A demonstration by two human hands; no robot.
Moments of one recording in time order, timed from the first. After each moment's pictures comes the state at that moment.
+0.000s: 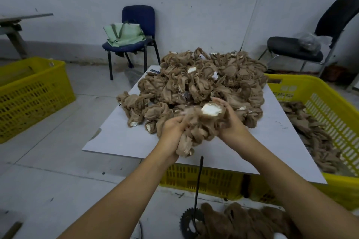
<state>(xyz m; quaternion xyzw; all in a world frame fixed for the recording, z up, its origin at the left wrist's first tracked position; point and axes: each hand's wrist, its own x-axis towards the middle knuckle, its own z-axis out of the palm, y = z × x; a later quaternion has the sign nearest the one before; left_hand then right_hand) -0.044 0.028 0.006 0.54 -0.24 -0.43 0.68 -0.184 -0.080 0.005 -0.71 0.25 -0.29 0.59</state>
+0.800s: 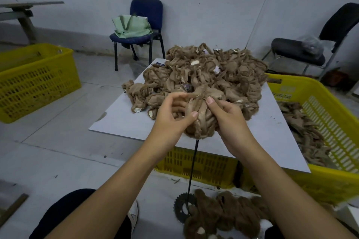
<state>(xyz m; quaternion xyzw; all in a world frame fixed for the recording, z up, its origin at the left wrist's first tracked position) -0.076 0.097 0.036 0.57 -0.46 -0.21 0.65 -0.202 -0.008 0.043 -0.62 0.24 -0.37 0.65</state>
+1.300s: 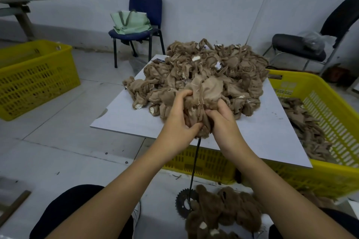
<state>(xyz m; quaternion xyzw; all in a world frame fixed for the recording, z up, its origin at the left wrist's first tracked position) -0.082 0.096 0.023 0.60 -0.50 -0.19 0.59 -0.189 0.009 0.021 -0.64 0.20 -0.38 0.64</state>
